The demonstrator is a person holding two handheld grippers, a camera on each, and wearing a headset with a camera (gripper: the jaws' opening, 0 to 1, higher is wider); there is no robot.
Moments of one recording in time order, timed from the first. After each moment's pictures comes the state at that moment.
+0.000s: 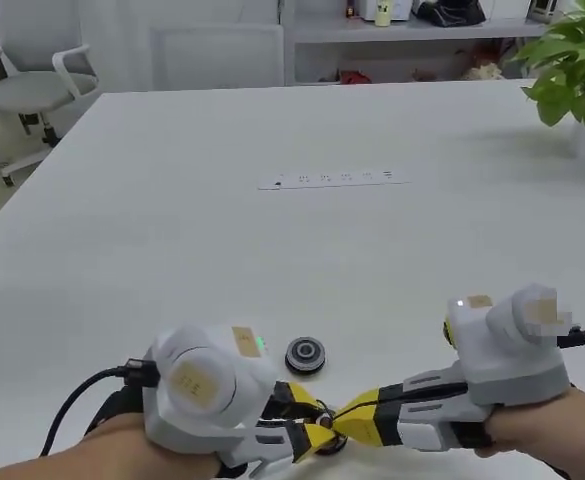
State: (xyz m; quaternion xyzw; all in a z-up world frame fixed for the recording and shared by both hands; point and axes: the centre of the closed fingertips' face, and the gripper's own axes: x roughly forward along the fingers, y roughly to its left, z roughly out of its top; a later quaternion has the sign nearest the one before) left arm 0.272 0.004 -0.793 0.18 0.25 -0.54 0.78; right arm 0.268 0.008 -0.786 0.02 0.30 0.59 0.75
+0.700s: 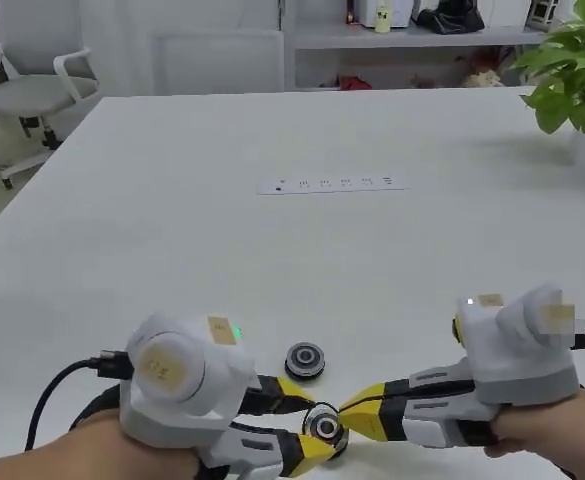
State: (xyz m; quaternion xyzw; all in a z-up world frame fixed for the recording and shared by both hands) left arm 0.265 0.010 -0.772 0.14 0.24 -0.56 0.78; right arm 0.275 0.005 -0.772 0.02 0.29 0.58 0.76
